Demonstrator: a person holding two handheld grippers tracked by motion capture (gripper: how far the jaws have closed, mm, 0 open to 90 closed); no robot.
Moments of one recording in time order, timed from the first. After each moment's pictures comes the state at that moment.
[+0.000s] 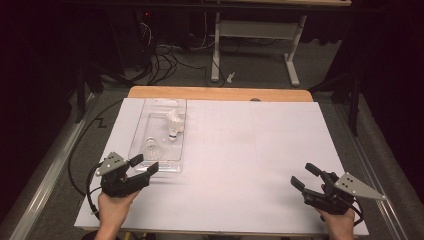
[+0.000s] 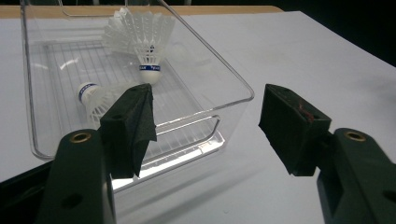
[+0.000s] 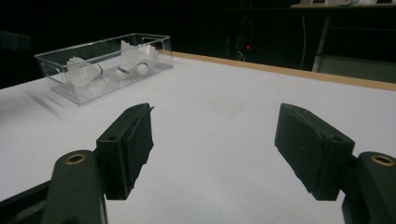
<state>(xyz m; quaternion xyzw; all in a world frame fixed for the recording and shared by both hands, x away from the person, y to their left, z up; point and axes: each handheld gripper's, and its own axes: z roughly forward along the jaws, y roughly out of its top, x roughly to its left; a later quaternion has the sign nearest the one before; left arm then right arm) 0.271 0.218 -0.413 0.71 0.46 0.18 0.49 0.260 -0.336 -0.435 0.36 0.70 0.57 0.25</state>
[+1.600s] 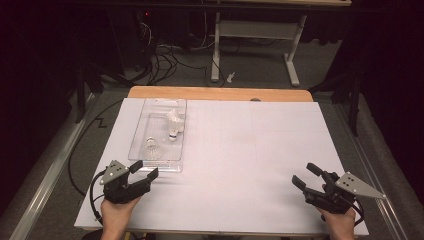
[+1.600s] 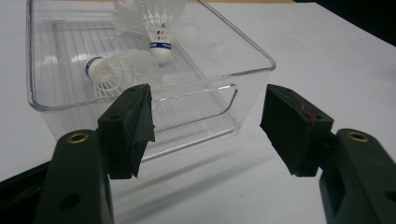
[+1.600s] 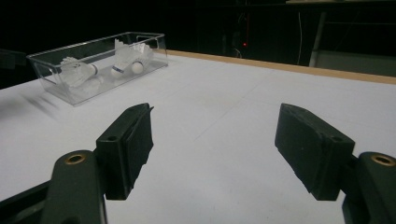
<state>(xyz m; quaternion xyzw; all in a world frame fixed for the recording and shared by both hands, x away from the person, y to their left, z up) 0.266 0.221 -0.441 0.71 0.48 0.19 0.49 0.263 -0.341 -0.438 0.37 0.69 0.57 0.25</state>
